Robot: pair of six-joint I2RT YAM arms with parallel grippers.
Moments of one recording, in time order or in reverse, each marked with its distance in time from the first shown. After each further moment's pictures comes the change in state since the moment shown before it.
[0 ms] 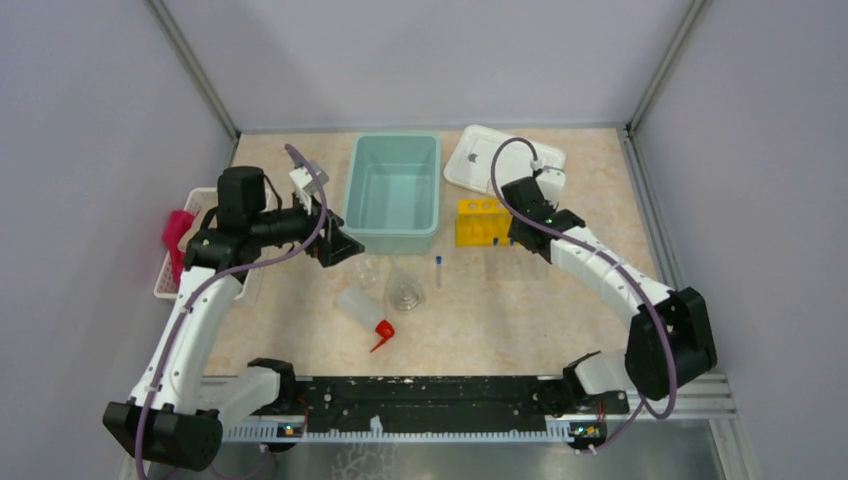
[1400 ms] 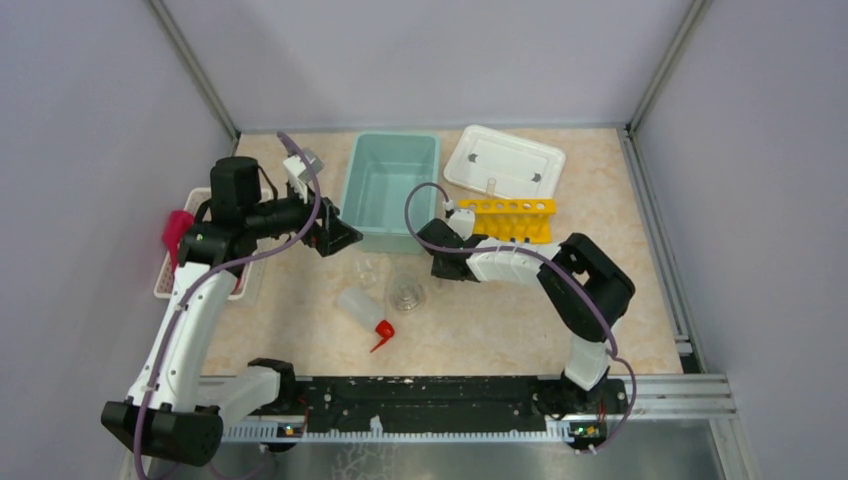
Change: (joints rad) left arm 0.000 0.022 0.084 -0.010 -0.048 -0.052; right arm 0.396 0.414 0.072 0.223 -0.120 0.278
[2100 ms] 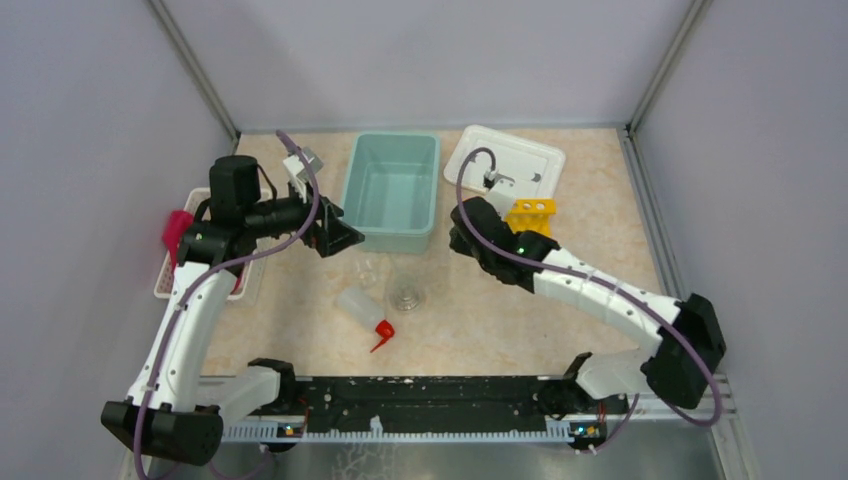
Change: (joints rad) left arm 0.000 0.003 0.009 -0.004 0.045 -0.014; right arm 0.009 -0.452 -0.018 -0.140 0.116 0.038
